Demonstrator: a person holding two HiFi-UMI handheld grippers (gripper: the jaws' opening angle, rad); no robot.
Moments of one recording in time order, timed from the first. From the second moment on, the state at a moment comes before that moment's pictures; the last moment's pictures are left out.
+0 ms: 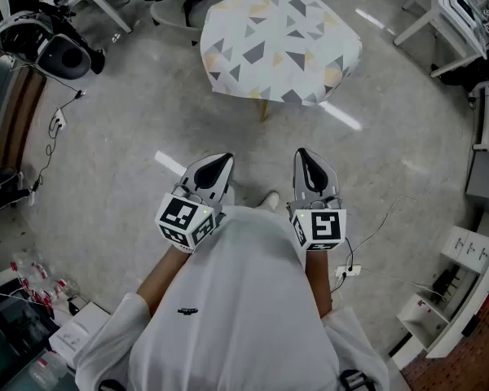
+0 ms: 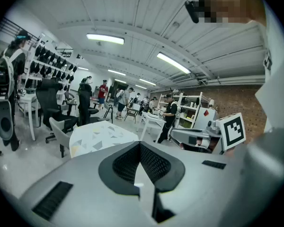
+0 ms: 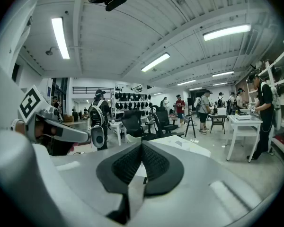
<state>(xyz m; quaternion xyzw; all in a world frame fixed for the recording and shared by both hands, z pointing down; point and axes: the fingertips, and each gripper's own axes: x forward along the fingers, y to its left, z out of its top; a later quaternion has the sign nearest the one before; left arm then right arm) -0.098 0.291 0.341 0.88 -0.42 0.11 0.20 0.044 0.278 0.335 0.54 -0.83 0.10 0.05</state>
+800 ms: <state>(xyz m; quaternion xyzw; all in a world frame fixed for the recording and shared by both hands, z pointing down) 0.000 0.290 0.317 0.89 -0.42 0.08 0.19 0.153 0.300 0.326 0.56 -0.83 0.09 -0.02</state>
